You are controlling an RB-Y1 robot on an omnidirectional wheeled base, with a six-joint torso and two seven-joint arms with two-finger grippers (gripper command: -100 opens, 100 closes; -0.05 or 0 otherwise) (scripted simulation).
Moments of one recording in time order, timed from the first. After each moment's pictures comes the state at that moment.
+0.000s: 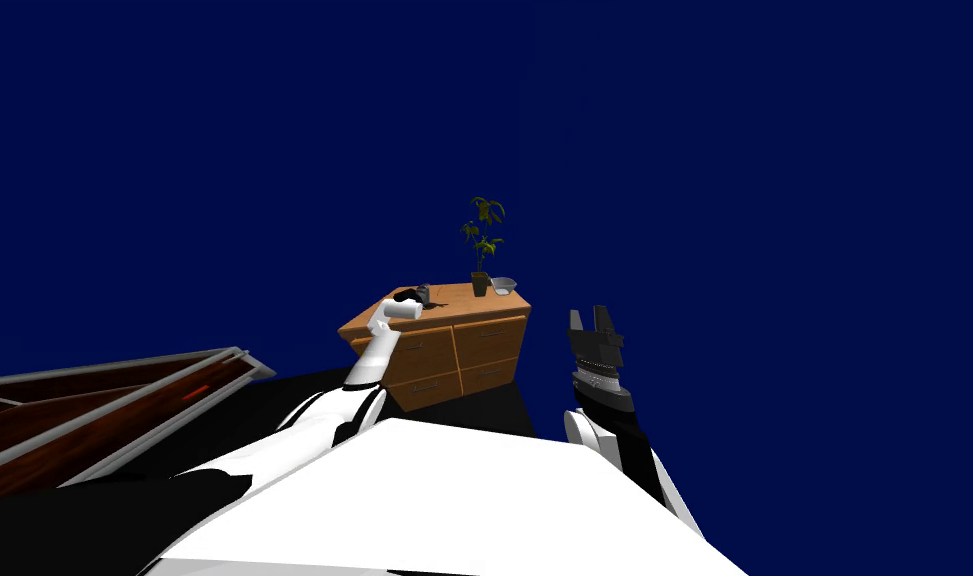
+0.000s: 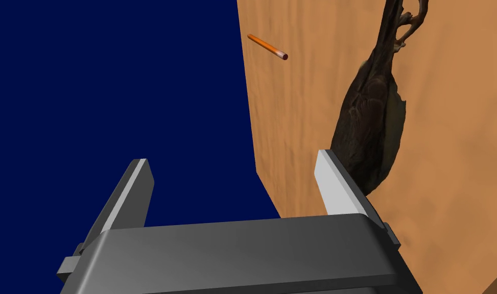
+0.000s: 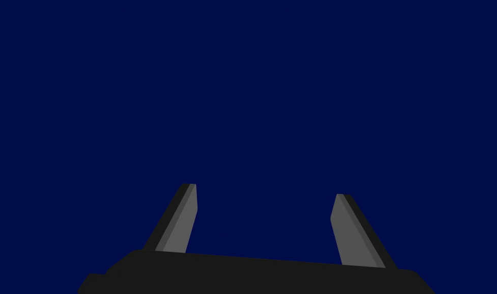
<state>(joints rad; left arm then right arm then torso) -0.43 0.41 0.23 -1.68 0.07 0.85 0.16 0.51 0.00 0.03 -2.31 0.02 -0.56 -0.06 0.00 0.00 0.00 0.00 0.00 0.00</state>
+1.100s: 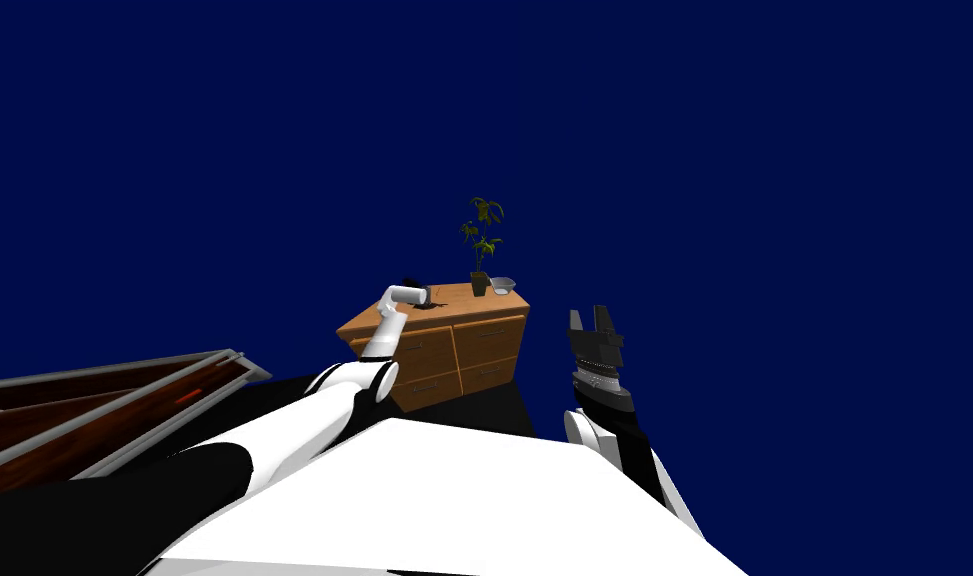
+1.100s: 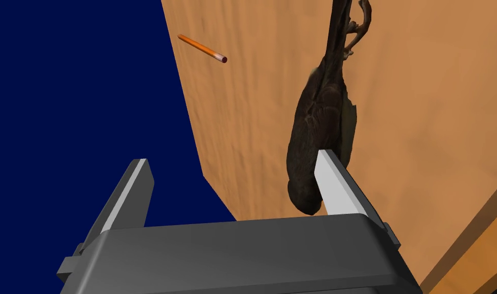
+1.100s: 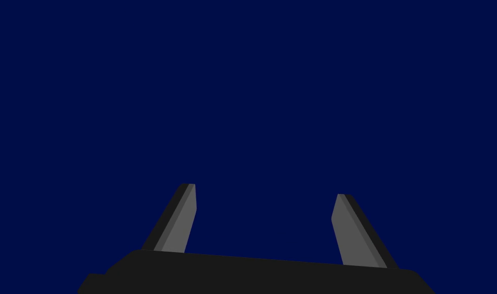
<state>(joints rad) -0.64 0.43 0.25 -1.48 0.07 1.14 0.16 0.51 0.00 0.03 -2.31 0.02 -0.56 -0.06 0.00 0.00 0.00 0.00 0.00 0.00</state>
